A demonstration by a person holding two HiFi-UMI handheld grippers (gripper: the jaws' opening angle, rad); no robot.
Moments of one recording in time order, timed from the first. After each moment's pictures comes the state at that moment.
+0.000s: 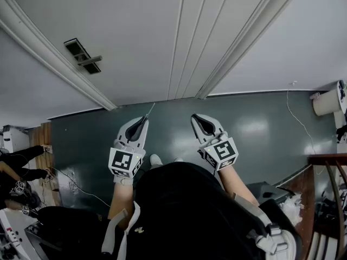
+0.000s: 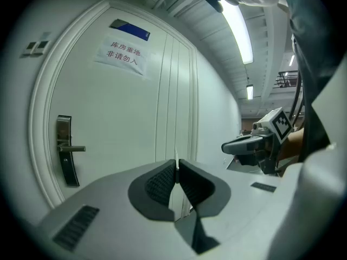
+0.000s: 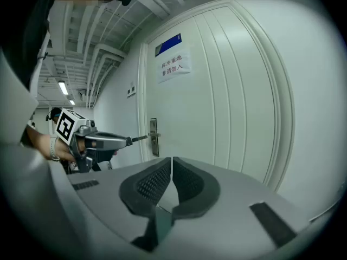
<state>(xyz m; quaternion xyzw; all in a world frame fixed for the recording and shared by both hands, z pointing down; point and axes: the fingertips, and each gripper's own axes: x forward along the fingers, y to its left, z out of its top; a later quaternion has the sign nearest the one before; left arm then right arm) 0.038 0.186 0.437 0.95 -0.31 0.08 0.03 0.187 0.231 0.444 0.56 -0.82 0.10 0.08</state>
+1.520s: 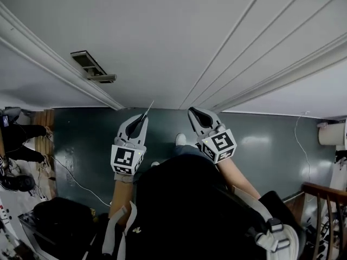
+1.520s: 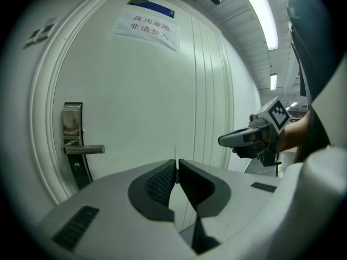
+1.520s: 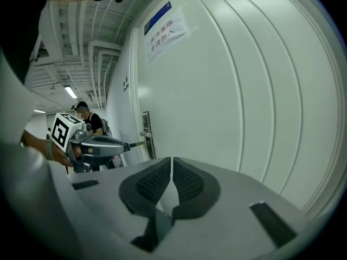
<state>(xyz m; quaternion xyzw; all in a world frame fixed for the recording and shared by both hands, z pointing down) 0.015 -0.005 0.476 0.91 -0.39 0.12 0.05 0.164 0.001 0.472 0.48 -0.86 0.12 0.10</state>
